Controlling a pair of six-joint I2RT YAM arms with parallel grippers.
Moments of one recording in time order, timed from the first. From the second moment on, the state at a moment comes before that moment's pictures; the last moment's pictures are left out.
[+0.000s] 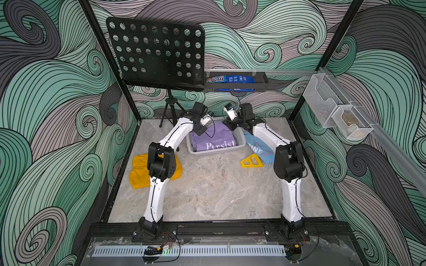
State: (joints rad) left arm -0.37 2.28 2.17 -0.90 -0.14 0.52; right arm 0.33 2.23 1.91 -0.28 -0.30 -0.34
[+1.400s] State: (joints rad) left arm -0.37 1.87 1.88 -1.10 0.07 0.45; right arm 0.21 1.75 1.56 -0.34 -0.47 -0.36
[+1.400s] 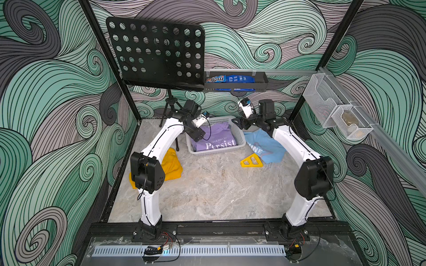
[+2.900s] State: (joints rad) left arm -0.21 1.70 1.00 -0.86 0.01 0.77; right arm 0.04 1.47 0.95 -0.39 -0.47 -0.54
